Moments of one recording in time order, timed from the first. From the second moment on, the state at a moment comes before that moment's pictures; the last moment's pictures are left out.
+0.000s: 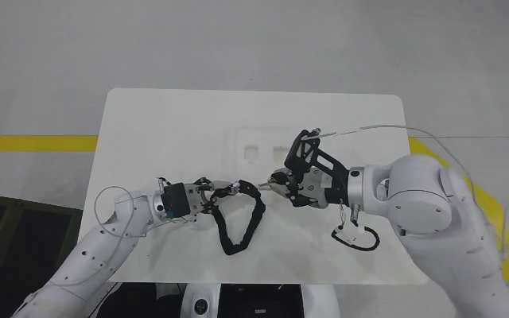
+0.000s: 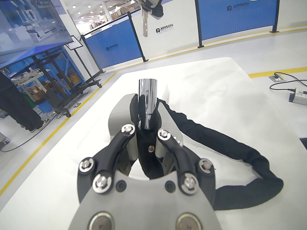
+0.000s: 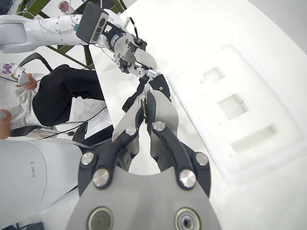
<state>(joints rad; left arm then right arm) 1.16 -0.88 -0.98 -1.43 1.71 -0.55 0.97 -0.95 -1.00 1.11 -2.12 -0.35 -0.23 1.17</state>
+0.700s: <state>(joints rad) 1.16 -0.90 -0.95 -1.39 1.67 -0.47 0.99 -0.86 -1.02 0.98 -2.09 -0.36 -0.18 1.16</state>
